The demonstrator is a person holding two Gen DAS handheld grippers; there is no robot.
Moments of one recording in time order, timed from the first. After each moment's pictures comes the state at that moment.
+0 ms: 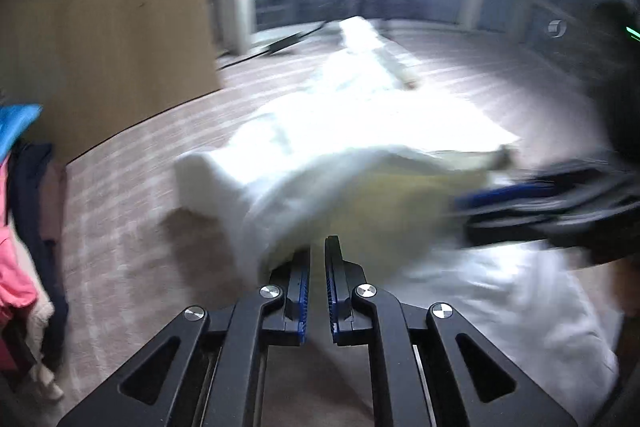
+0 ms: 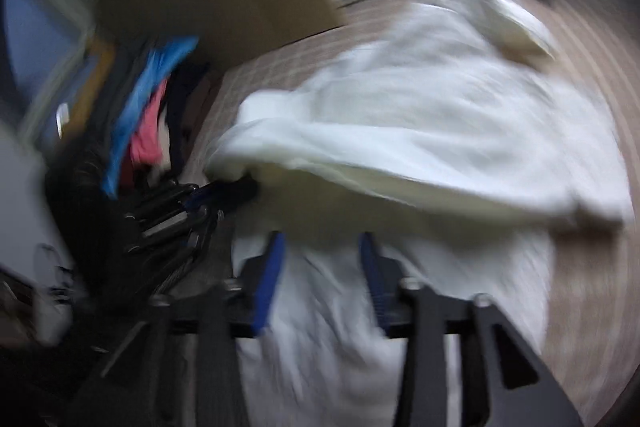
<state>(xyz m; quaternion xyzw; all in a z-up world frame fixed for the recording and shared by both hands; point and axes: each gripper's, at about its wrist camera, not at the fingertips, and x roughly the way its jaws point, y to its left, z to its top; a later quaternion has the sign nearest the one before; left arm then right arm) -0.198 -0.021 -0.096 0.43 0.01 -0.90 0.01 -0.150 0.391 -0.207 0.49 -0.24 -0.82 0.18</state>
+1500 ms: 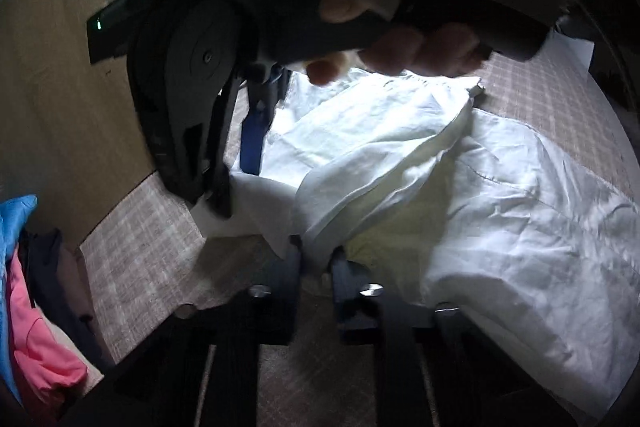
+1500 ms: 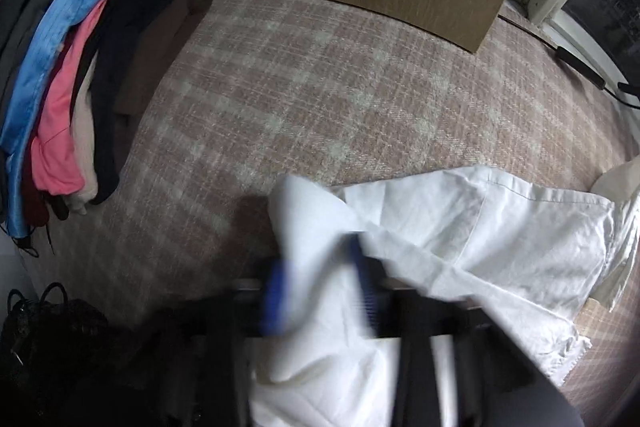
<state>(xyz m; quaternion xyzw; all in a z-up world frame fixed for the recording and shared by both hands) -0.173 -0.030 -0.102 0.36 -0.15 -0.91 -0.11 -0.343 0.217 -0.221 0.64 0.08 -0.74 0.19</state>
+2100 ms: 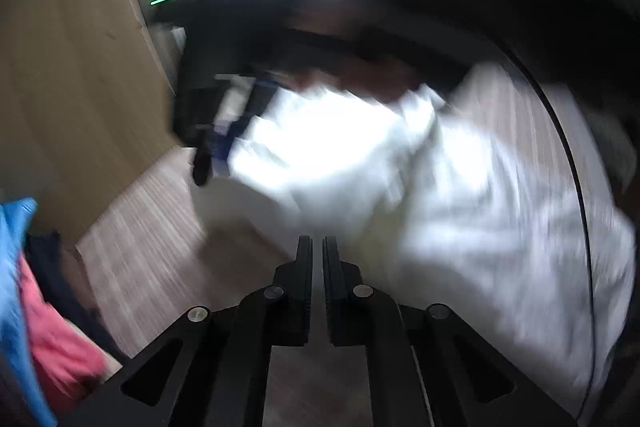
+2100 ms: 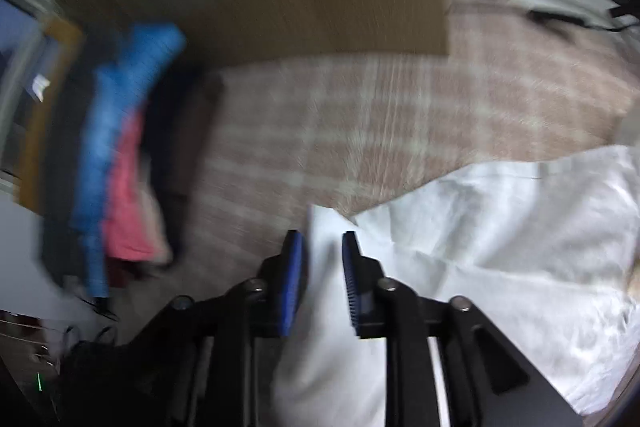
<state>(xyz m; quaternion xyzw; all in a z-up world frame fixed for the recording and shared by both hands) -0.169 -0.045 -0.054 0.36 -0.10 -0.92 -0.14 -0.338 0.297 -0.186 0.57 -0.12 -0.78 0.22</state>
